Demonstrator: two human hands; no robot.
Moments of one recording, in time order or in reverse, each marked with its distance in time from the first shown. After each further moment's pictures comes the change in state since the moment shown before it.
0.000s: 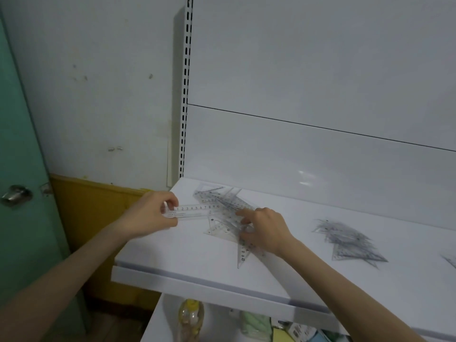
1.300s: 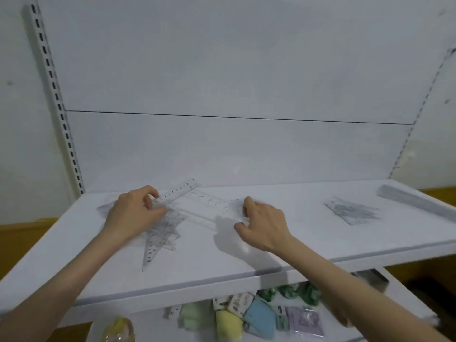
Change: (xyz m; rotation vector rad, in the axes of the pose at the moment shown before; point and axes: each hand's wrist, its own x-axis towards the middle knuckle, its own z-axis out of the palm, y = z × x) left_hand 0.021 0.147 0.075 -0.132 0.110 0.072; right_hand -0.134 0.095 -0.055 -0.059 0.205 0.383
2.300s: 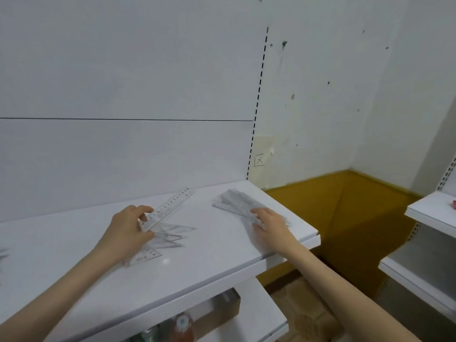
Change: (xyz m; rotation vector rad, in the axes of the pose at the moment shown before) left_hand 0.016 0.377 0.382 -0.058 -0.303 0.211; right_hand -0.107 0.569 -0.090 0.176 0.031 0.347
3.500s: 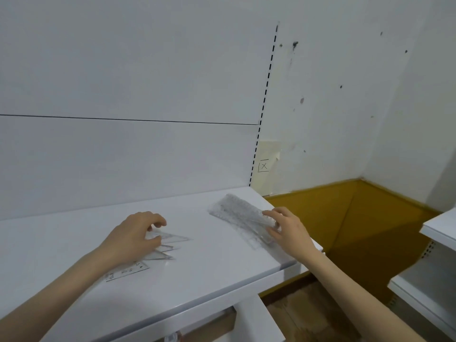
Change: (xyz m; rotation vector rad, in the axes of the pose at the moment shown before) left_hand 0.027 0.005 0.023 0.113 -0.167 0.105; right_hand 0.032 0.051 -0.018 -0.094 0.113 -0.102
